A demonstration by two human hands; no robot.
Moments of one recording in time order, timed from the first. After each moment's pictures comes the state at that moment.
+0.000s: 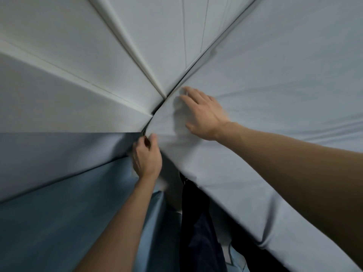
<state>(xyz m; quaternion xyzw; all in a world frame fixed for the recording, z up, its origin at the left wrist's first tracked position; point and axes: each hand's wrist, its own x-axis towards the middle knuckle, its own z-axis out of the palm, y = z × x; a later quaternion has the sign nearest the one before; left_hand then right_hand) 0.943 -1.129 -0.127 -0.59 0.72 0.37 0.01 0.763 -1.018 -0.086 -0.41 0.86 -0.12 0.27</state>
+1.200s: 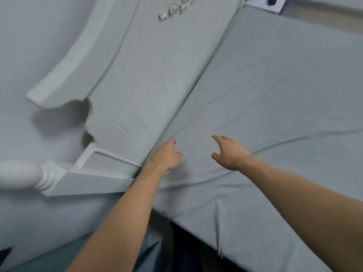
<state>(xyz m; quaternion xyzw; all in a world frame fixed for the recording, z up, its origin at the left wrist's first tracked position) 0.740 -0.993 0.186 -0.17 0.93 0.19 0.27 0.689 -0.778 0.198 -0.15 0.92 -0.13 0.34</state>
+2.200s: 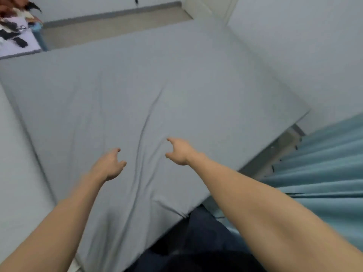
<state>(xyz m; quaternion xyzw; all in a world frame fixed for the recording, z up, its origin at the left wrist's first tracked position) 0.641 -0.842 0.280 0.29 0.88 0.11 0.37 0.814 -0.653 0.341 0.36 0.85 -0.30 0.23</state>
